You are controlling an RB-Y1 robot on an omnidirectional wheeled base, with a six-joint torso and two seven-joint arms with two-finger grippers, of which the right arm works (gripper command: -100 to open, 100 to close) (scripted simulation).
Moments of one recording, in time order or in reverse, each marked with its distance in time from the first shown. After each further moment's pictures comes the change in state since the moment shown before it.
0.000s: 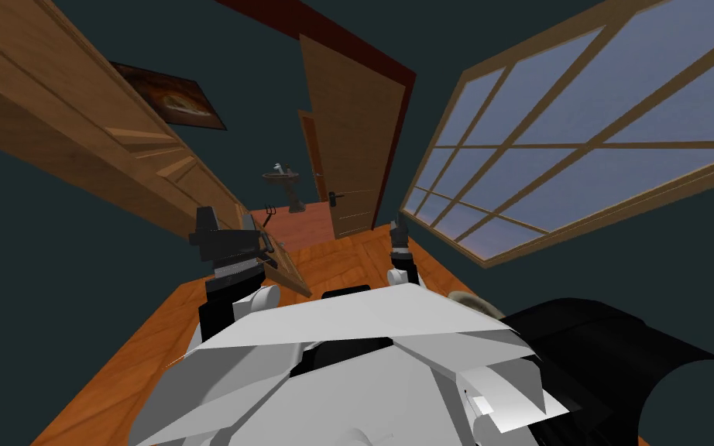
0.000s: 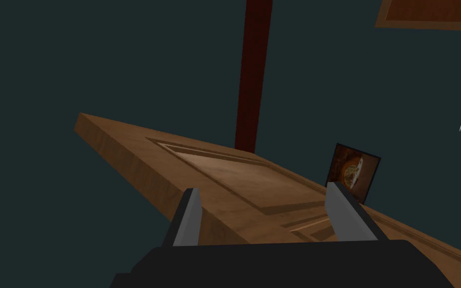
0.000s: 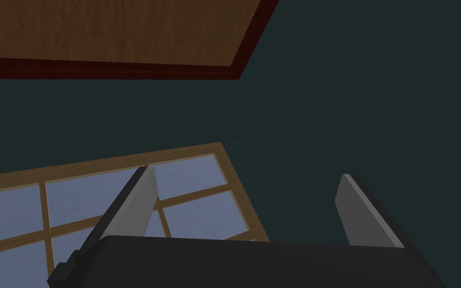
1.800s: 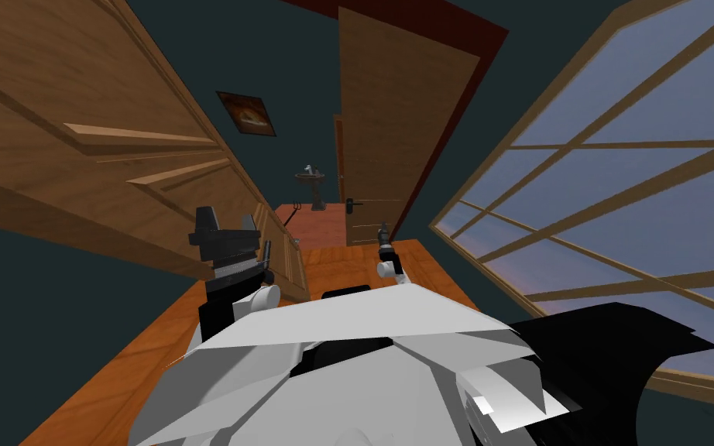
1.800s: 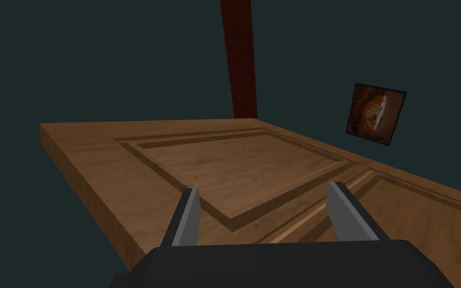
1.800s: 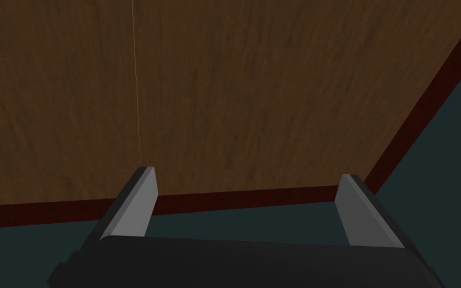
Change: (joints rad) arm -0.240 -0.020 0.030 0.398 -0.266 0.117 0.210
